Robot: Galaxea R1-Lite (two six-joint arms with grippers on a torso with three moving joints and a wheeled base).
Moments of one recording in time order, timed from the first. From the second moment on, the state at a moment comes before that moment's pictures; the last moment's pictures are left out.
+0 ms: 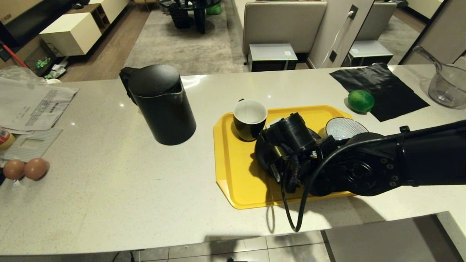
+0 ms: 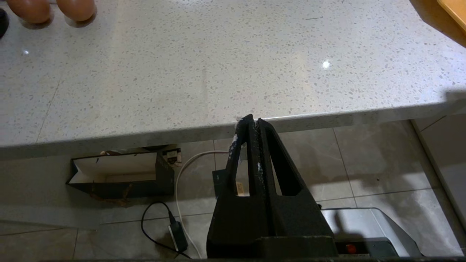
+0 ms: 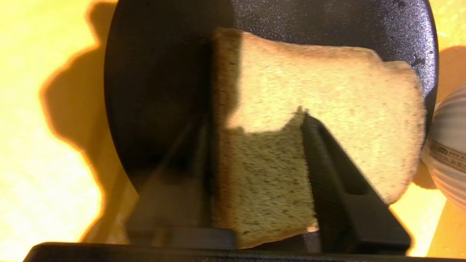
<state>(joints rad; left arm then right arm) 0.00 0.00 0.00 0.00 0.00 0.01 0.71 1.98 -1.35 0.14 -0.66 0.04</state>
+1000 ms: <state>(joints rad) 0.00 0.00 0.00 0.00 -0.01 0.01 0.72 1.89 -1.37 0.14 -0.65 0.04</state>
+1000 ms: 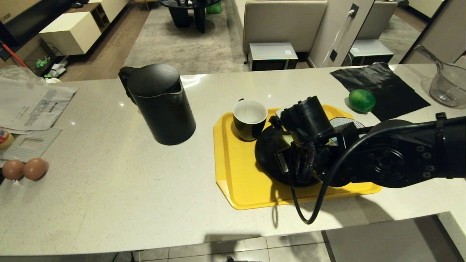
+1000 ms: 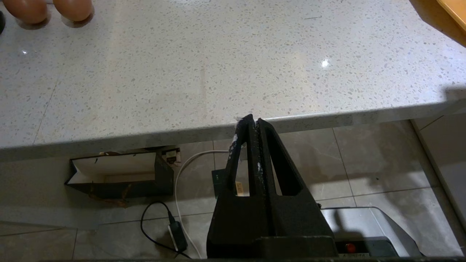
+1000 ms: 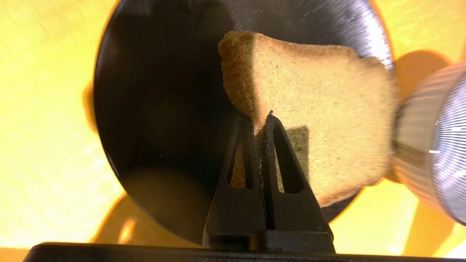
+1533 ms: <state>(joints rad) 0.00 0.00 0.00 0.00 0.00 0.01 0.74 1.76 -1.37 0.15 -0.62 0.03</state>
